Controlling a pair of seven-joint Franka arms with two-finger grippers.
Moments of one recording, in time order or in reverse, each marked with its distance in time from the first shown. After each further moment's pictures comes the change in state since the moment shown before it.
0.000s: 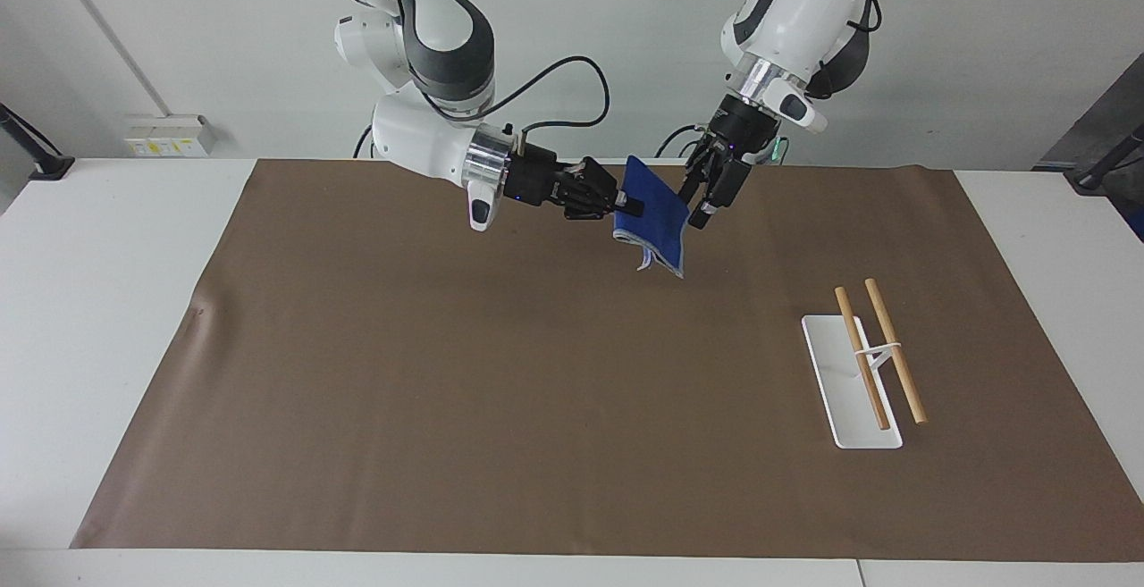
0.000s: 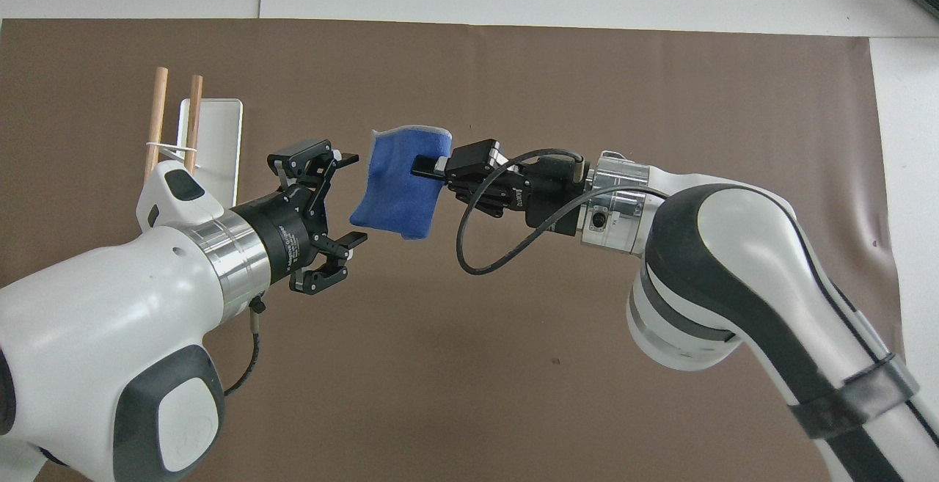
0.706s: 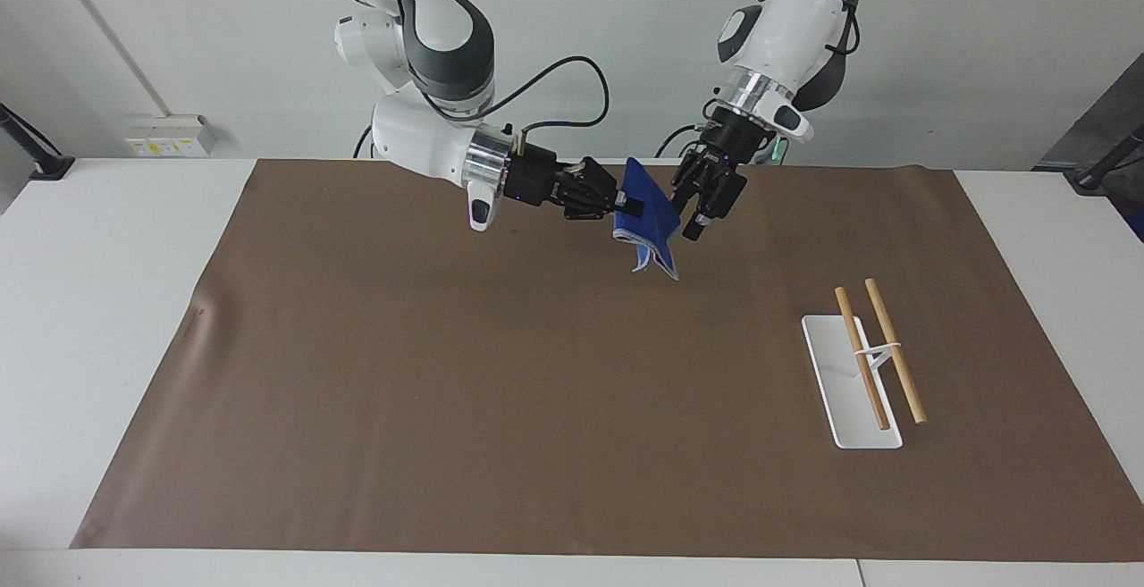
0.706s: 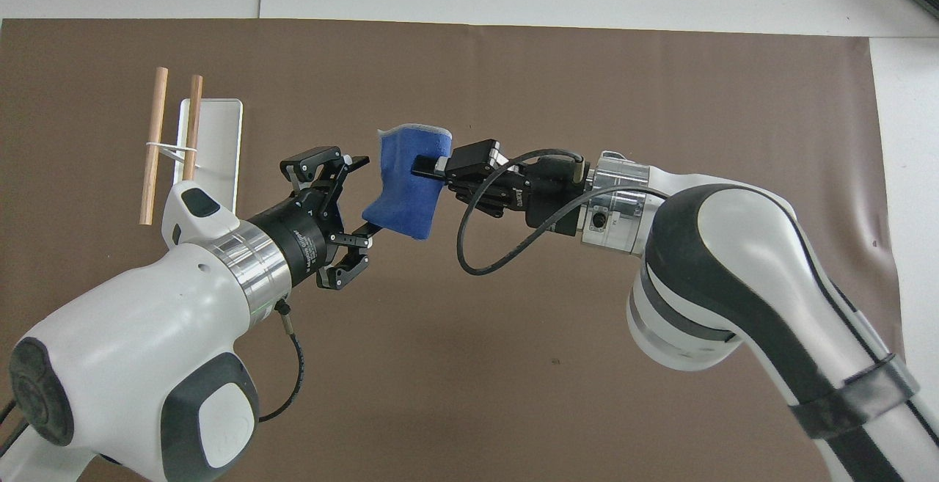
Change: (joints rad) left arm -0.041 0.020 0.000 -0.063 -0.048 0.146 -0.037; right arm 0.000 0.000 0.000 -0.001 0.000 0.000 0.000
